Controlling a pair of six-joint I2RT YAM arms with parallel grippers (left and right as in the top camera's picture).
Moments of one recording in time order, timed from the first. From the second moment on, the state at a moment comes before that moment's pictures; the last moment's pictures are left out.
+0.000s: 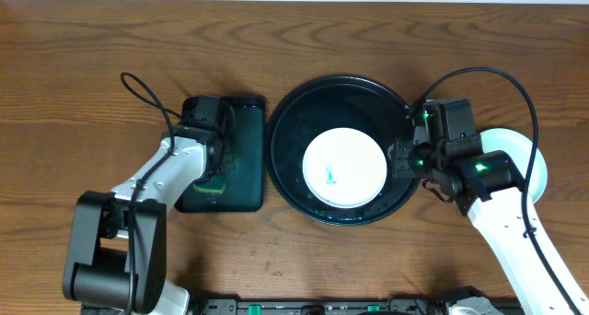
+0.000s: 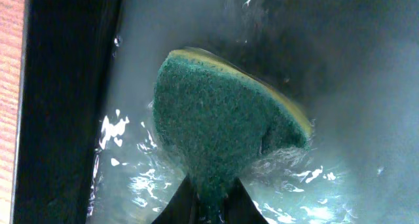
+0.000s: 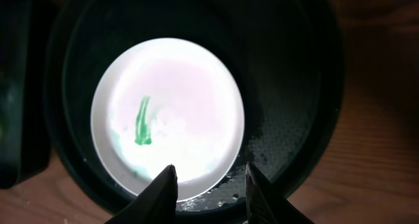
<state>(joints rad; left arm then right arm) -0.20 1.69 0.92 -0.60 -0.16 -0.44 0.26 1.24 0.99 -0.79 -0.10 0.28</state>
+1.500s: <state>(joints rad) -0.47 1.51 1.19 -0.77 0.20 -0.46 0.25 1.79 1.01 -0.60 -0.11 0.15</state>
